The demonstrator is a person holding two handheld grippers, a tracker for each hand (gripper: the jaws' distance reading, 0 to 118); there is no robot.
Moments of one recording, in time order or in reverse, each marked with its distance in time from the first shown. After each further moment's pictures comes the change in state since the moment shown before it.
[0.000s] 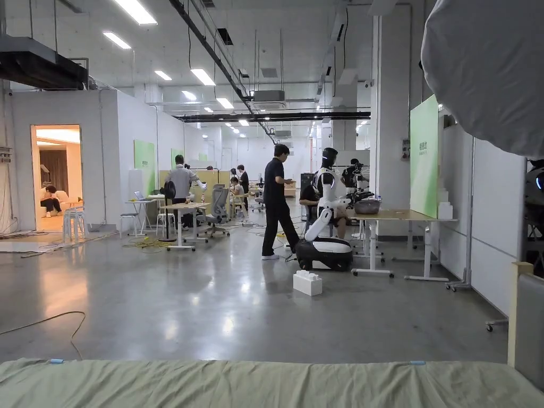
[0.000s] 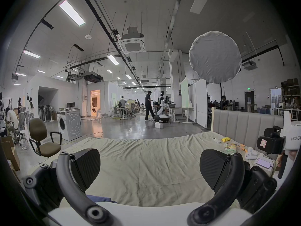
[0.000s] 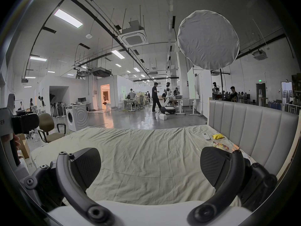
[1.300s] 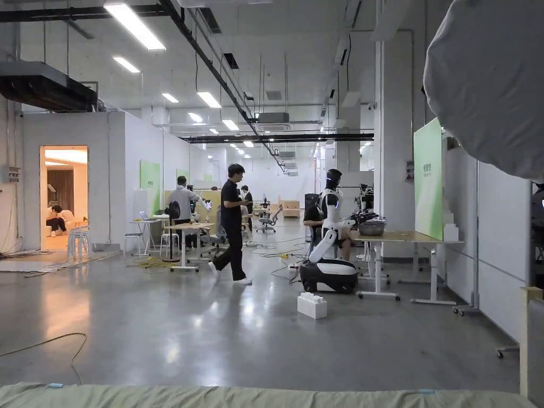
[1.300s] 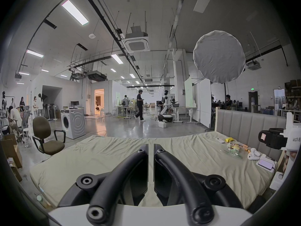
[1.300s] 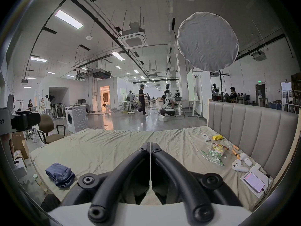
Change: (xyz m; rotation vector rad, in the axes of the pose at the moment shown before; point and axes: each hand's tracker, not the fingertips) left arm -0.007 -0.002 0.004 -0.008 0.039 0.007; right arm 0.001 -0.002 0.001 0.031 0.000 0.009
